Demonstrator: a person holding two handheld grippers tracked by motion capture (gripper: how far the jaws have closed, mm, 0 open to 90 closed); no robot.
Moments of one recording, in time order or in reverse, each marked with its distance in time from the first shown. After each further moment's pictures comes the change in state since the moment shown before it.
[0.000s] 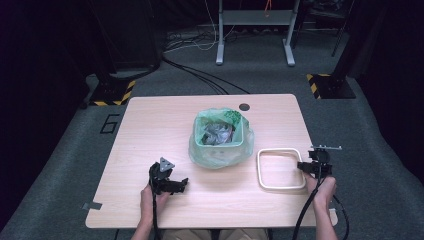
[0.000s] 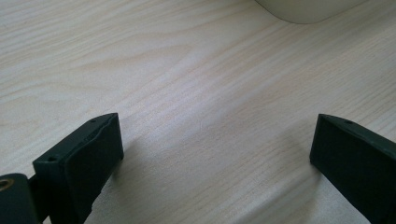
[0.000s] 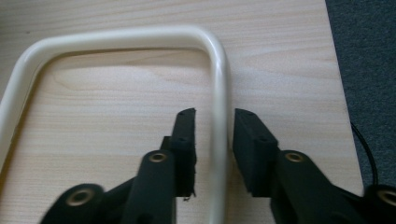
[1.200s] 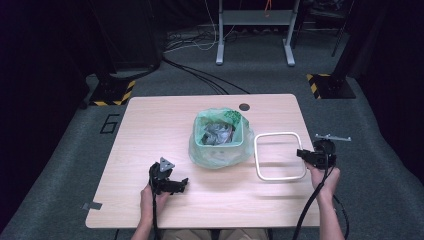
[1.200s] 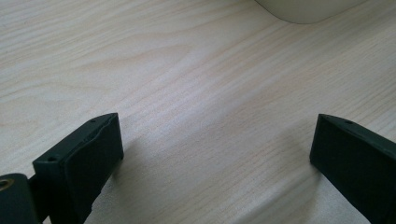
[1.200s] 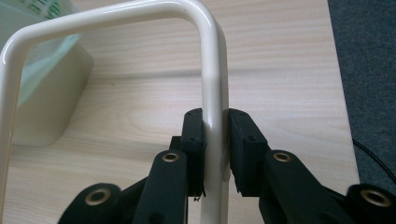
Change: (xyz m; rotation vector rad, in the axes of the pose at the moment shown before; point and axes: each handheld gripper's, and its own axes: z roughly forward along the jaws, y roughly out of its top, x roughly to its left) left arm 0.000 0.000 0.000 0.000 -0.001 0.000; right arm 0.009 0.027 -0.035 -0.123 0.140 -0.037
